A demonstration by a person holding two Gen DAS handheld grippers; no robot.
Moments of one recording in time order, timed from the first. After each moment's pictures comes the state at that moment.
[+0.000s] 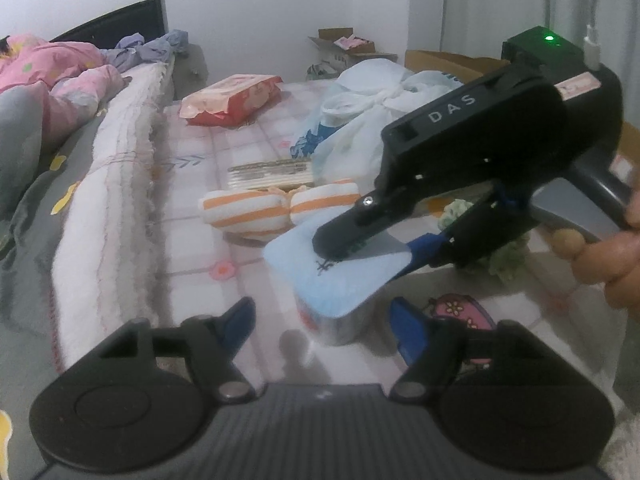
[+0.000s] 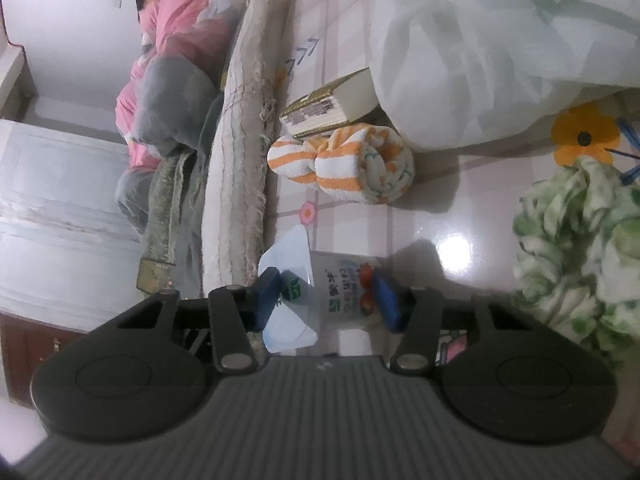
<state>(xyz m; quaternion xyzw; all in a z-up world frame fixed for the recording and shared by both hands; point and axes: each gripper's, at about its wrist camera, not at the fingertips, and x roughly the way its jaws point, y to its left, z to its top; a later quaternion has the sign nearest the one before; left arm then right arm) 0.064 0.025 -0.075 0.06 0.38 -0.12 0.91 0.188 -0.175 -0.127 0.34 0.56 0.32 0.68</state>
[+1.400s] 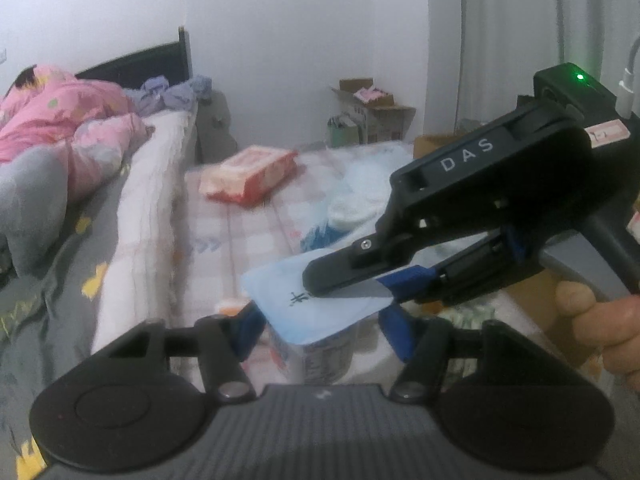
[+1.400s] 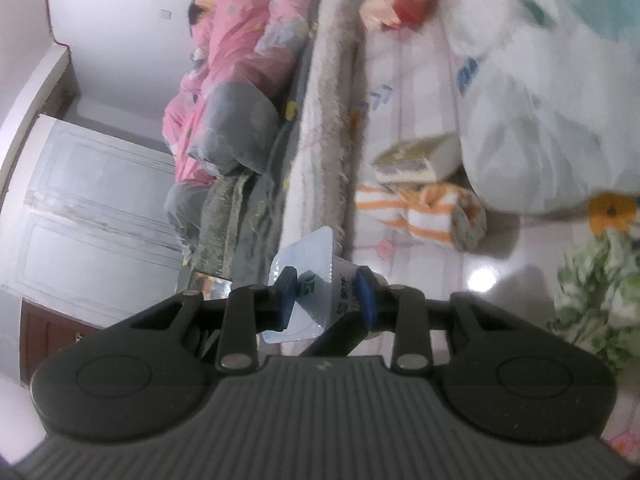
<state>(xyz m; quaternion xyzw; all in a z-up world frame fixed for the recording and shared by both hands) 0.075 0.005 0.003 0.05 0.31 -0.09 0.95 0.187 -0.189 -0.050 0.35 0.49 0.37 0.70</state>
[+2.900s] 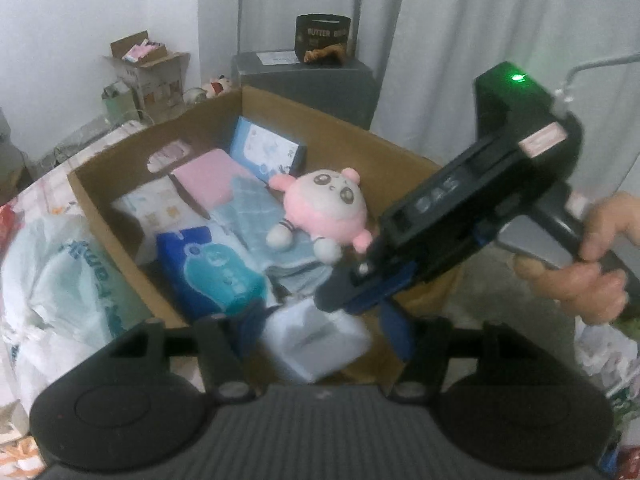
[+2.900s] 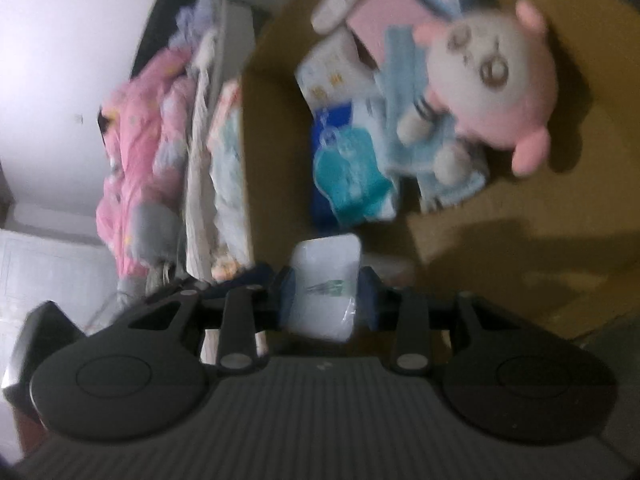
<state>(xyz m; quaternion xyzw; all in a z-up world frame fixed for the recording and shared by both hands) 0.147 -0.249 0.007 0.12 0.41 -0.37 0.83 0.153 -0.507 -0.071 0.41 0.54 0.19 0.71</state>
